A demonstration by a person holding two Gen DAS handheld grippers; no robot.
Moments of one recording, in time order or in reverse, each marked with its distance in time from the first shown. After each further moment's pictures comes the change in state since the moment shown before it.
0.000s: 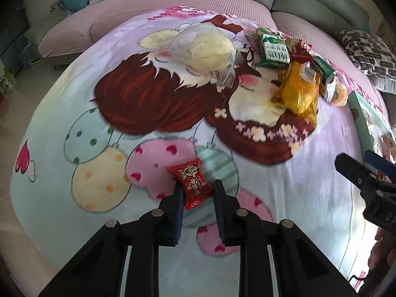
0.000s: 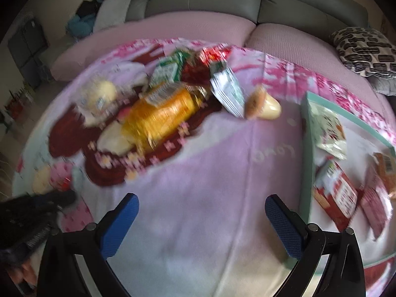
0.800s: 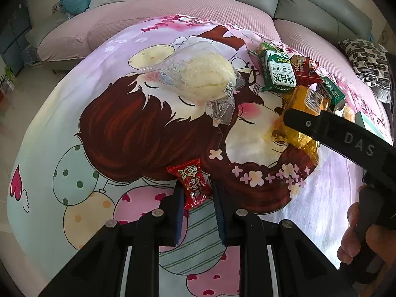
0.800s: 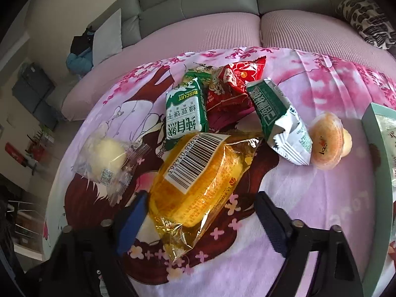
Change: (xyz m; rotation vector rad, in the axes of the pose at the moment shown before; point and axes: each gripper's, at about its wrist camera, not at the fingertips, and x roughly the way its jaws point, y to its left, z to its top) left arm 0.023 -0.006 0.053 -0.008 -0.039 -0.008; right arm 0.065 0.016 0.063 0.187 -0.035 0.179
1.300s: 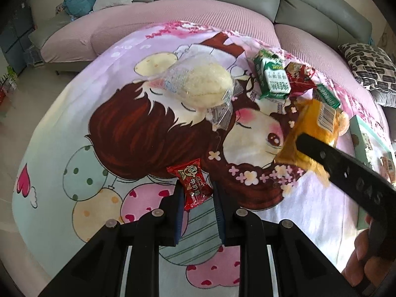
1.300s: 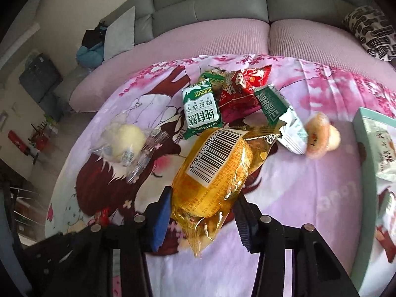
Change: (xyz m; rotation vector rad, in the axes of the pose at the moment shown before) left arm -0.027 -0.001 -0.009 -0.008 -0.029 0.009; right arm -0.034 0.017 -0.018 -0.058 -0.011 0.012
